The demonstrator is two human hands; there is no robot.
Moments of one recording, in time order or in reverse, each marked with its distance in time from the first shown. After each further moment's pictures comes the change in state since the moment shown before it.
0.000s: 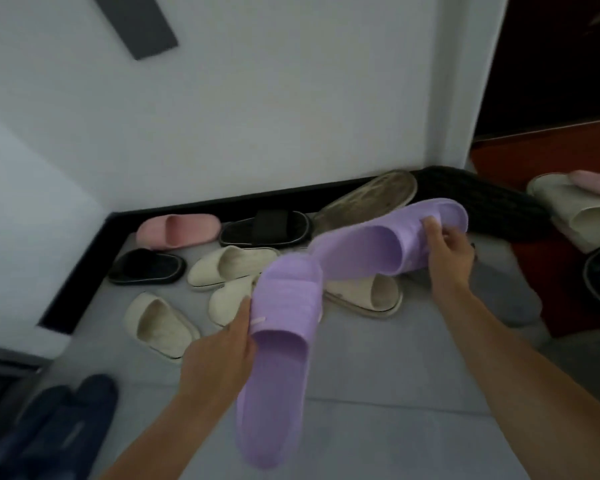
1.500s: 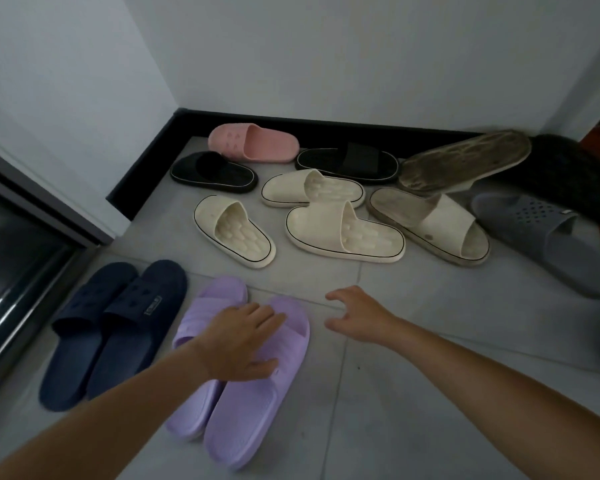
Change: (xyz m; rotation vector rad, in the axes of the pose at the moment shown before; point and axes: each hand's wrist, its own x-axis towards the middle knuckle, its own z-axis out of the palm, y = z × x) left_hand -0.101 -0.180 0.058 0.073 -0.115 0.701; right_hand -0.272 0.051 0.124 -0.991 -1.180 -0.164
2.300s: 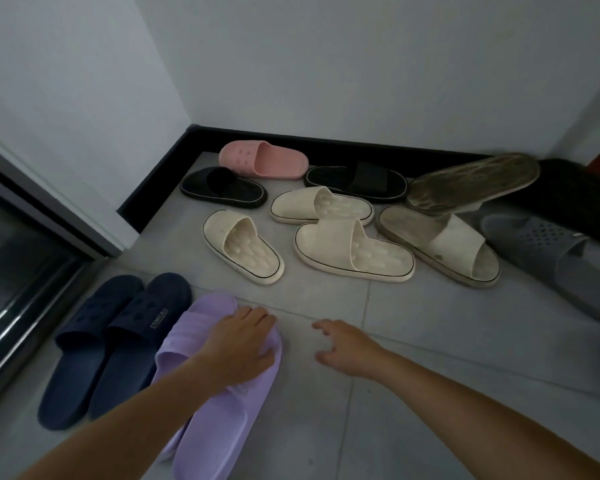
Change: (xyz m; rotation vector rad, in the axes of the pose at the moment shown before) left_hand 0.004 -0.015 0.012 -0.164 -0.072 -0.359; right_hand 0.009 -0.023 0.031 -0.043 -0.090 -0.009
